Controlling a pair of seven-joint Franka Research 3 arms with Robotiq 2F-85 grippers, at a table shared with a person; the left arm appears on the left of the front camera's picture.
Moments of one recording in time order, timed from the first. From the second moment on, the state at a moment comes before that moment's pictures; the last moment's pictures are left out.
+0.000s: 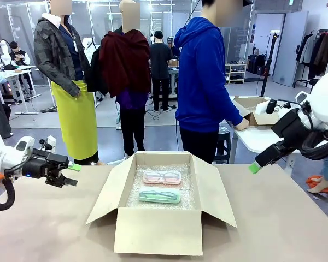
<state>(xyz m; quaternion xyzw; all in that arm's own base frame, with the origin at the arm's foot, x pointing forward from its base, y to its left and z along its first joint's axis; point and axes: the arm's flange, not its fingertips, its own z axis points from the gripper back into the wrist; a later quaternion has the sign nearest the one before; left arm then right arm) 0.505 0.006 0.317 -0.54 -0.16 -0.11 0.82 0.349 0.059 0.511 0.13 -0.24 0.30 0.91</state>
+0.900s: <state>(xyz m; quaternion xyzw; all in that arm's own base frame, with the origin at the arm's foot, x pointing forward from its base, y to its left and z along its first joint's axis) 0.507 -0.049 0.251 -0.56 -0.12 -0.05 0.82 0.349 0.059 0.511 0.13 -0.24 0.30 0.91</state>
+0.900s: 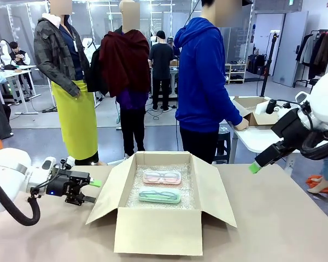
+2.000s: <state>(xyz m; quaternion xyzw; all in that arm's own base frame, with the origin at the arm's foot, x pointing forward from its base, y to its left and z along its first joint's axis) 0.501 -0.044 0.257 -0.62 -0.06 -0.01 0.78 0.349 0.059 0.511 0.13 -0.24 0.30 0.91</state>
